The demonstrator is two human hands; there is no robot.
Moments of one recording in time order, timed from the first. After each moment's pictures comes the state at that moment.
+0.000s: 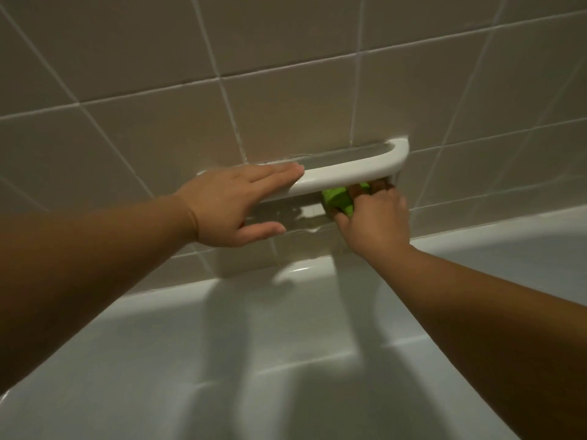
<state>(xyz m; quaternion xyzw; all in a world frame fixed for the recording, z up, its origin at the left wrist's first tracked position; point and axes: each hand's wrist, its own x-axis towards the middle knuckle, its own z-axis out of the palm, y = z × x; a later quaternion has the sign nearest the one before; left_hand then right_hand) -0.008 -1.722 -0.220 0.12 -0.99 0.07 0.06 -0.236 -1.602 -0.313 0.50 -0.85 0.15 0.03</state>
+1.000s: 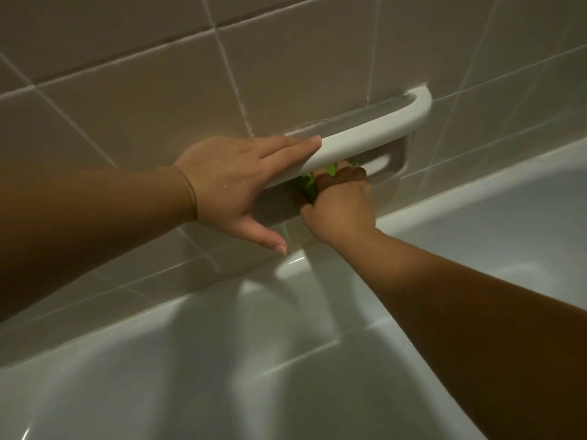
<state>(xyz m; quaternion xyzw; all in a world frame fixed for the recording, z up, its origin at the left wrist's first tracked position) -0.009 -1.762 -0.215 -0.02 -0.99 0.12 0.02 -0.160 -1.649 -0.335 0.46 -0.86 0.20 -0.01</state>
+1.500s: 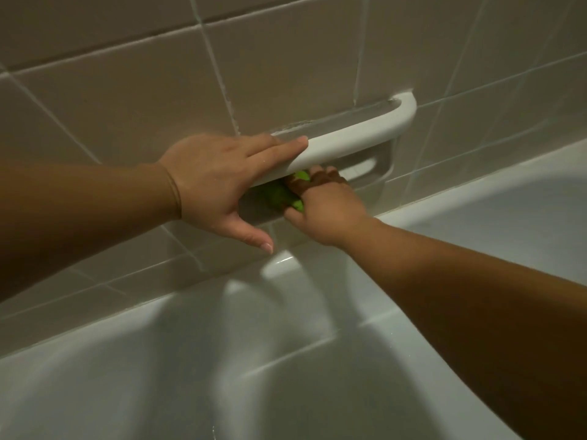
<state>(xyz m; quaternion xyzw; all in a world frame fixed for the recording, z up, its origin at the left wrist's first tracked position) -0.010 -1.758 -0.216 -0.02 -0.99 0.13 0.05 -0.179 -1.644 -0.324 0.60 -0.79 0.12 -0.03</state>
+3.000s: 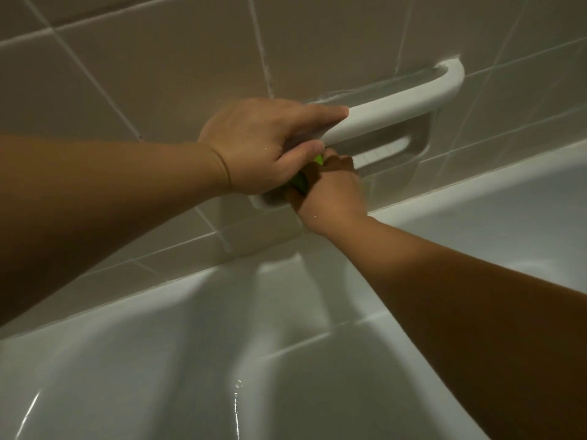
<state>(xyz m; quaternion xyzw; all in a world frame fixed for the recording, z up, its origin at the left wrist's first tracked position) -0.013 -1.746 -0.225 0.09 -0.98 0.02 0.17 -0.127 -1.659 -0.340 0.52 -0.82 0.25 -0.01</state>
